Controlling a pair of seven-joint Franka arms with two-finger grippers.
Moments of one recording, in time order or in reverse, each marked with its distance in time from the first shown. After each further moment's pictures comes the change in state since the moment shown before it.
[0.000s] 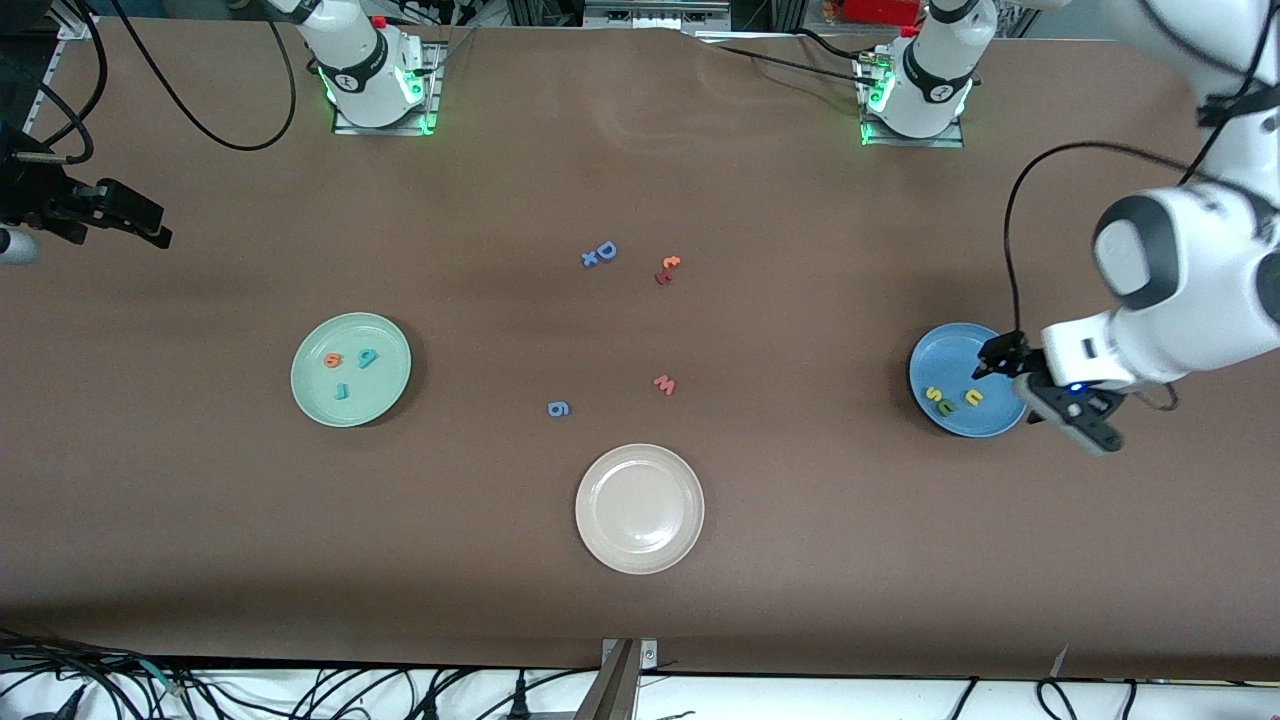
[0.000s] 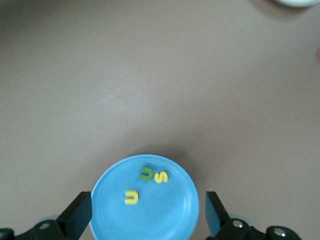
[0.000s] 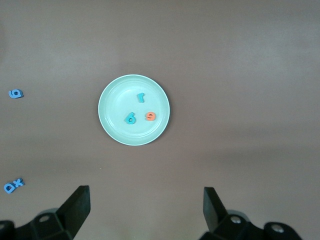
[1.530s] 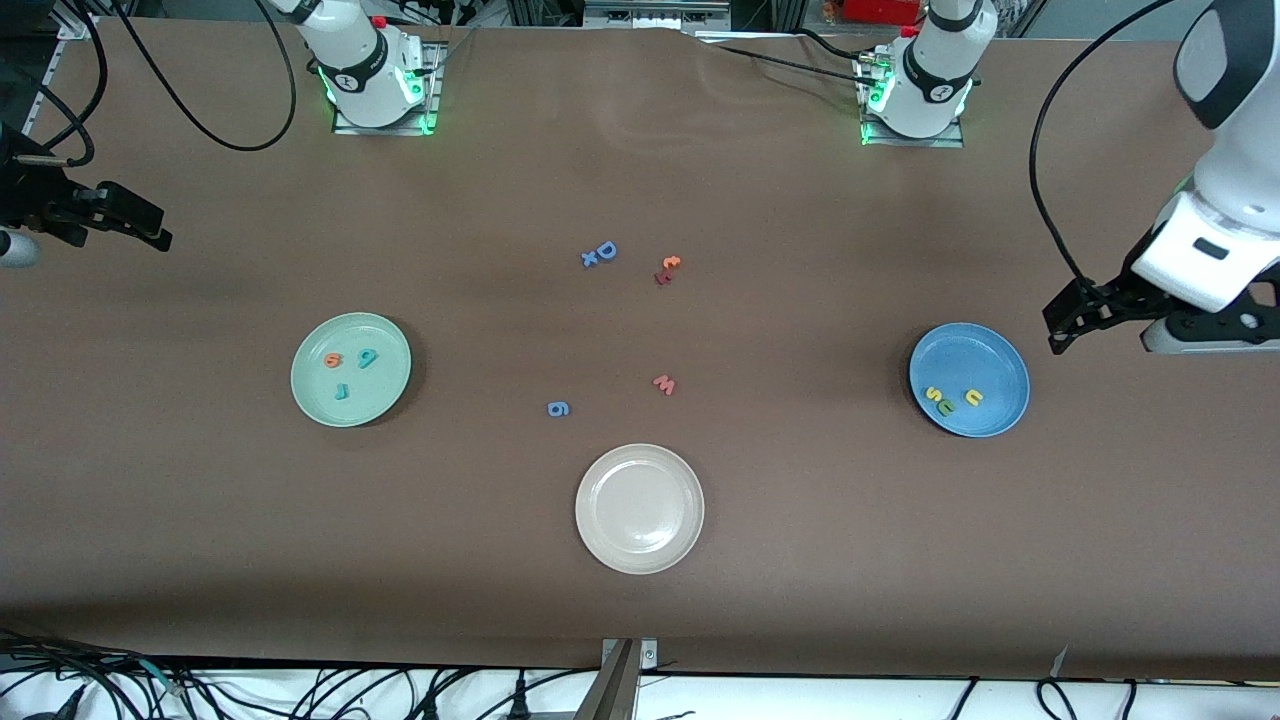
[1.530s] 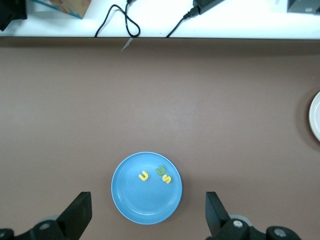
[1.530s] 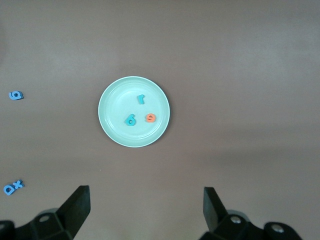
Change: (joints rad) left arm 0.341 -0.215 -0.514 0.153 0.433 -0.134 -0.955; right arm 0.000 0.003 0.000 0.000 0.000 0.008 0.000
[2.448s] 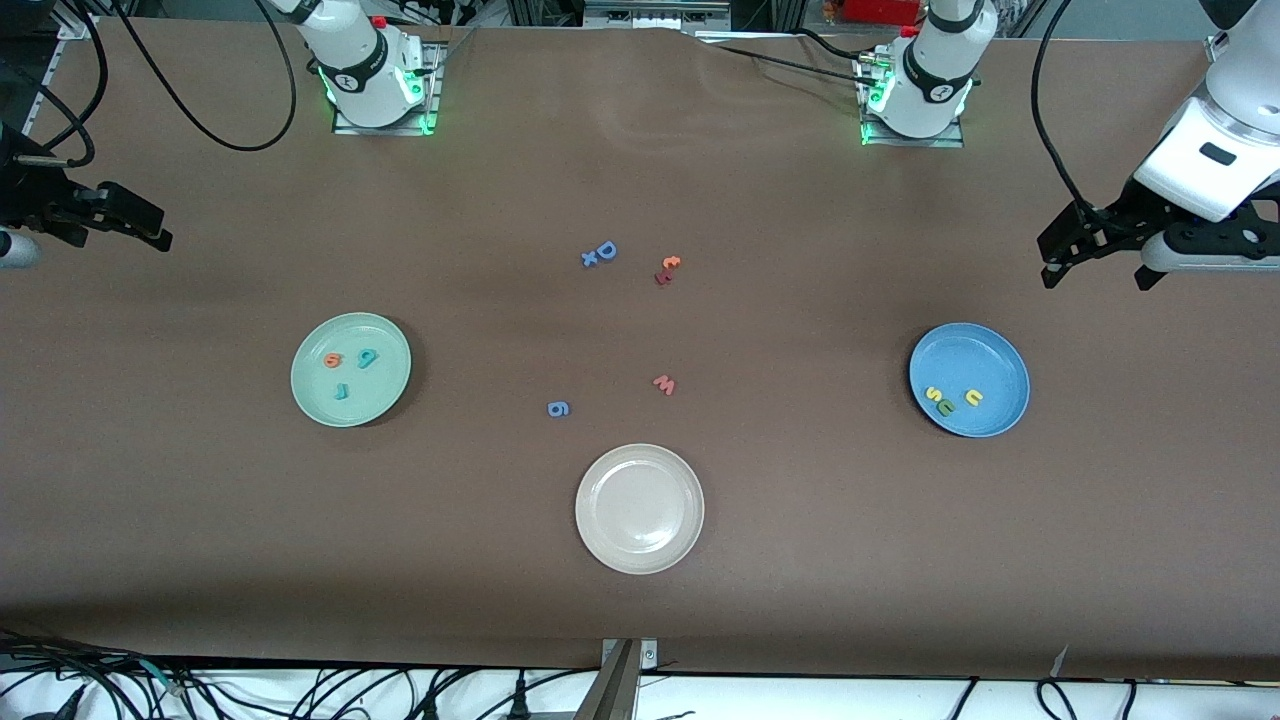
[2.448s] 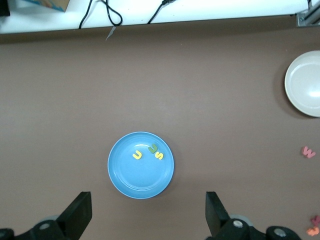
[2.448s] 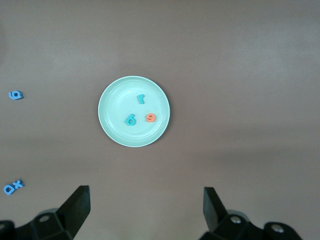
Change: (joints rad) left arm 0.048 -0.141 -0.066 -0.107 -0.030 -0.046 0.123; right arm 0.000 0.001 0.000 0.000 0.000 -0.001 0.000
